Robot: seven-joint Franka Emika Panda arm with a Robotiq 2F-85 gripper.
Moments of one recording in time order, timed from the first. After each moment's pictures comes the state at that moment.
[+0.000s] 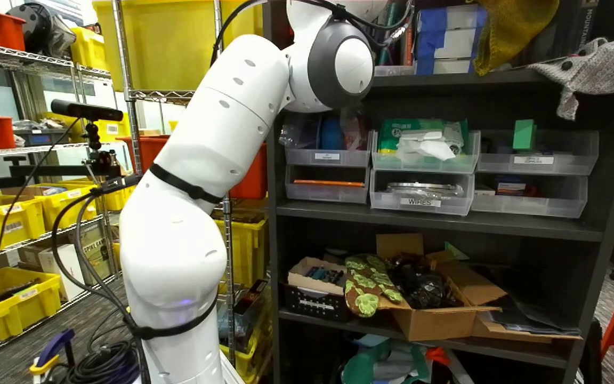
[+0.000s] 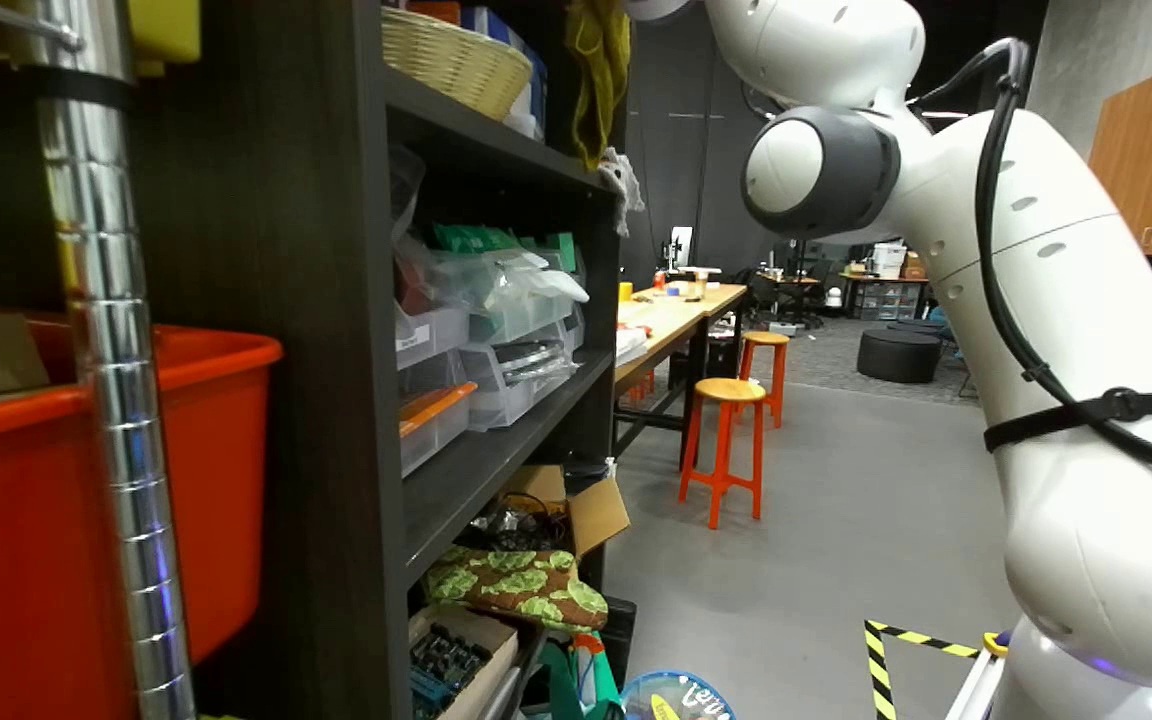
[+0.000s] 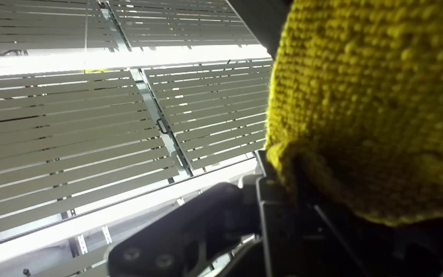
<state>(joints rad) -0.15 0.56 0.00 -0.49 0.72 3.18 -1.20</state>
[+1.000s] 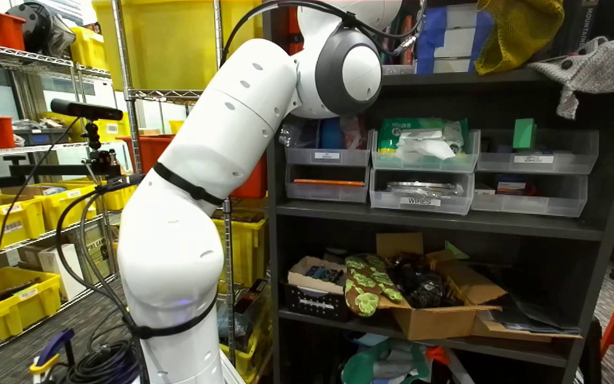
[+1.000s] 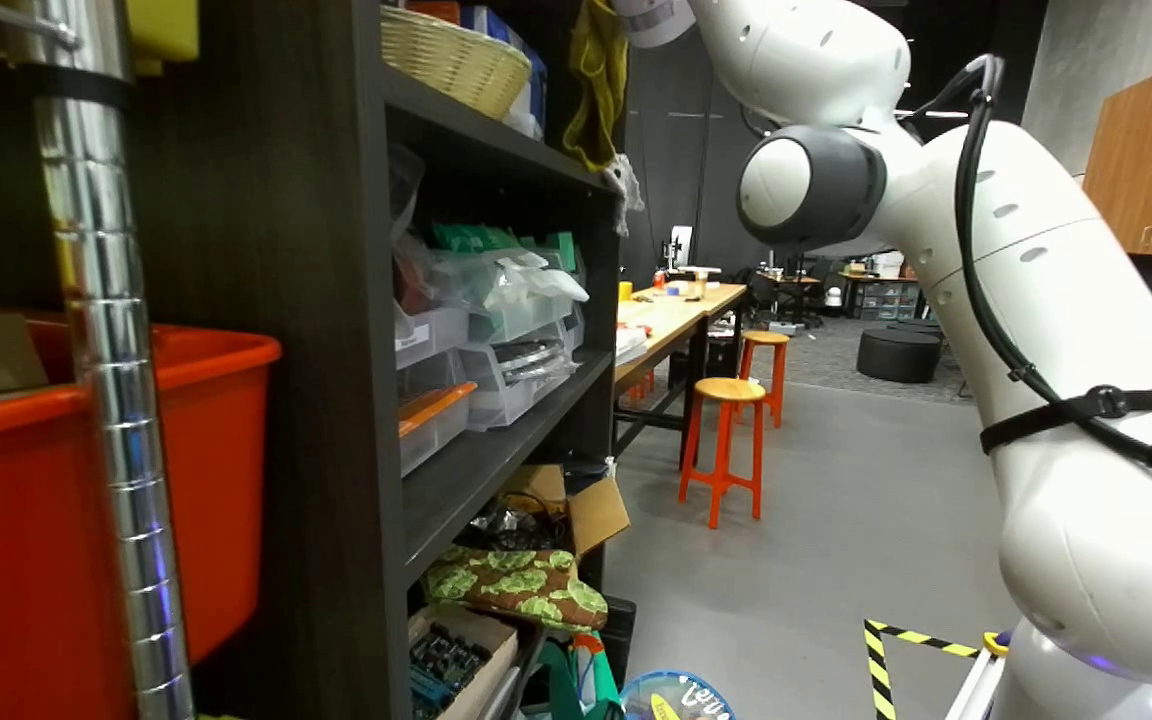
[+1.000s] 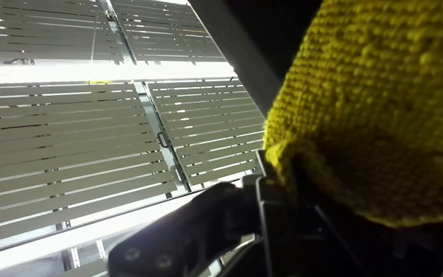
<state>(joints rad) -0.19 0.61 0.00 -0.48 0.72 3.19 -1.22</state>
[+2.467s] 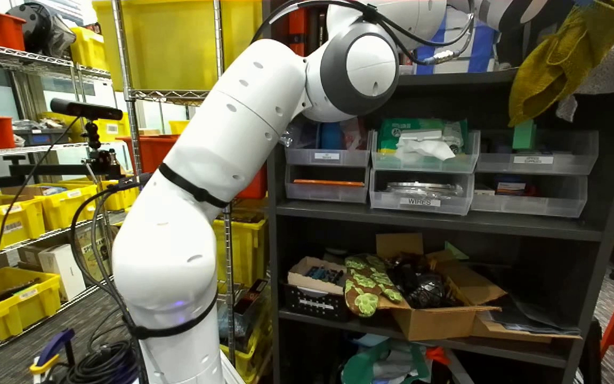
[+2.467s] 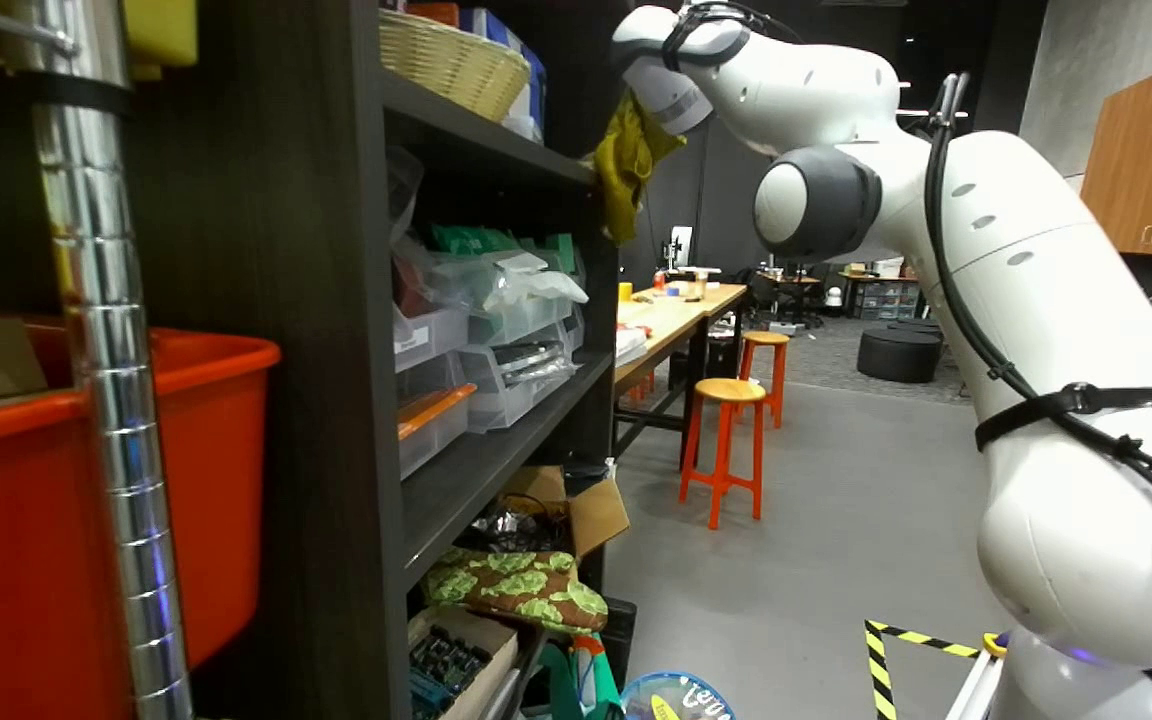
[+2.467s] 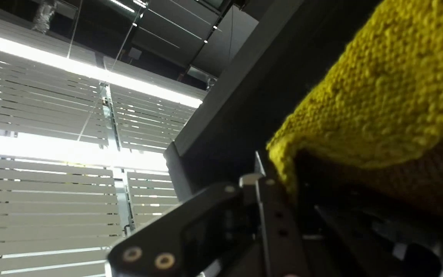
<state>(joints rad) -0.30 0.62 -0.11 -0.71 0.71 3.13 -1.24</state>
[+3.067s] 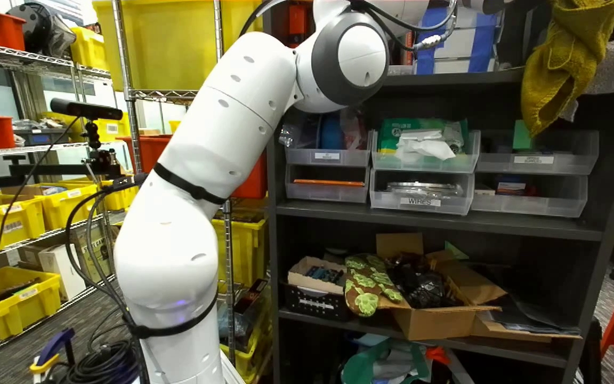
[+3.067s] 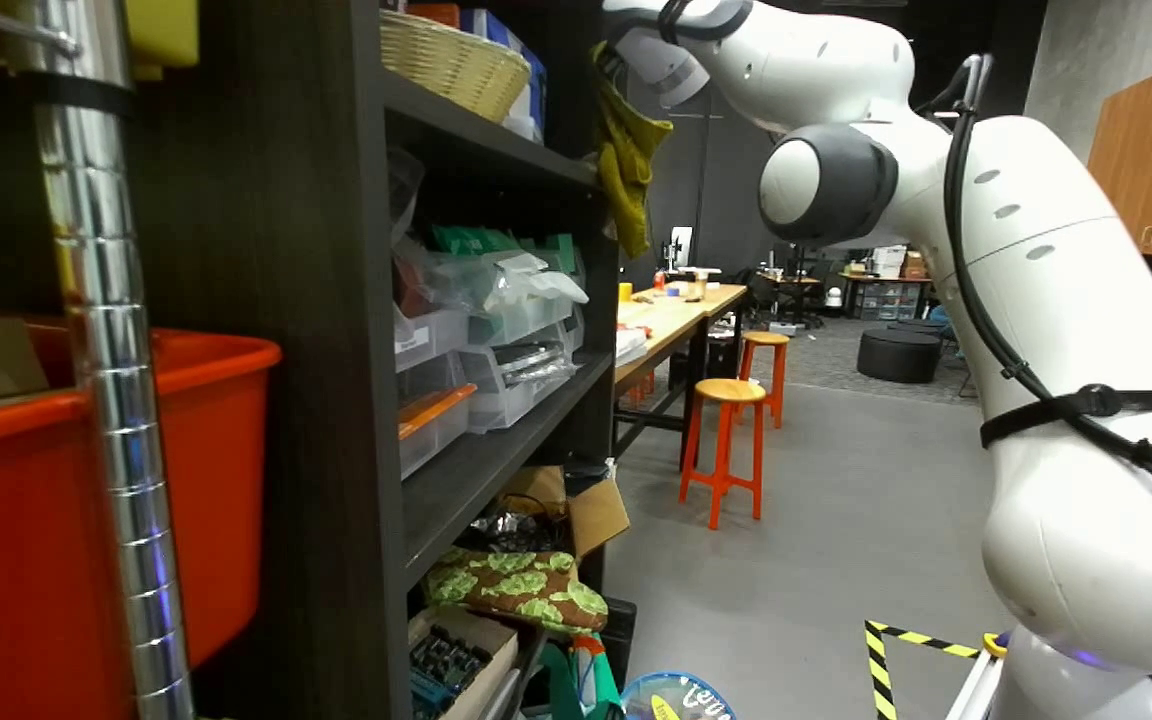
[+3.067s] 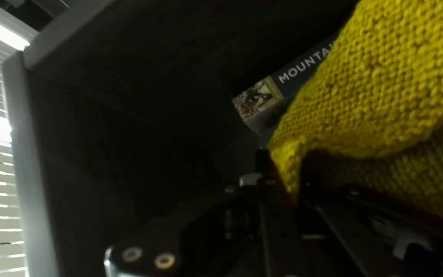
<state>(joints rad) -0.27 0.56 -0.08 -0.70 0.61 2.81 -1.49</state>
